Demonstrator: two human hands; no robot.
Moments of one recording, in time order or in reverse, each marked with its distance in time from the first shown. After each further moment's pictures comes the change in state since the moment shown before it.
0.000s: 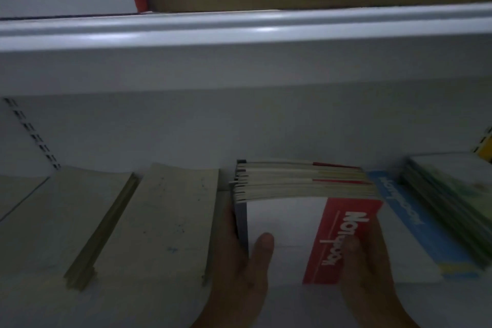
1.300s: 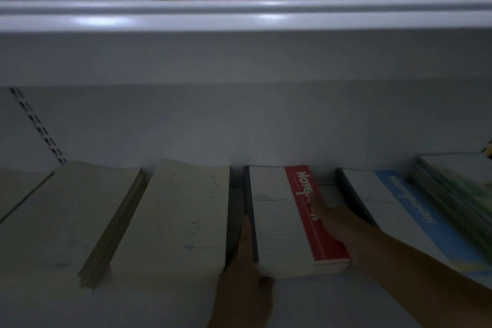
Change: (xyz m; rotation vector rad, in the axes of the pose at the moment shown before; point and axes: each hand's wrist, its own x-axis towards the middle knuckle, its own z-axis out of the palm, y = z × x) left_hand -0.004 -0.045 -0.038 0.690 -0.319 -0.459; right_hand 0.066 0.060 0.017 -0.461 -0.146 0.944
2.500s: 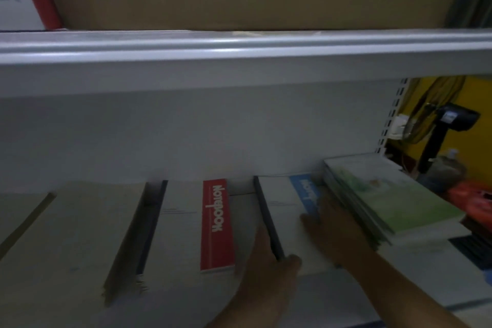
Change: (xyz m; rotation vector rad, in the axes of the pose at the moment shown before) left_hand -0.012 0.134 0.135 -0.525 -0.145 -0.064; right_hand 0.017 0.061 -0.155 -0.773 0.371 -0.300
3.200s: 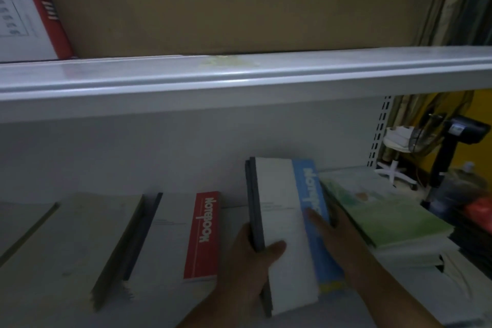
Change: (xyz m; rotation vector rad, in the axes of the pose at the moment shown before) left_hand 0.026 0.001 0.010 -0.110 0.029 0.074; right_hand -0.016 0.015 -0.033 0.977 -0.052 0.044
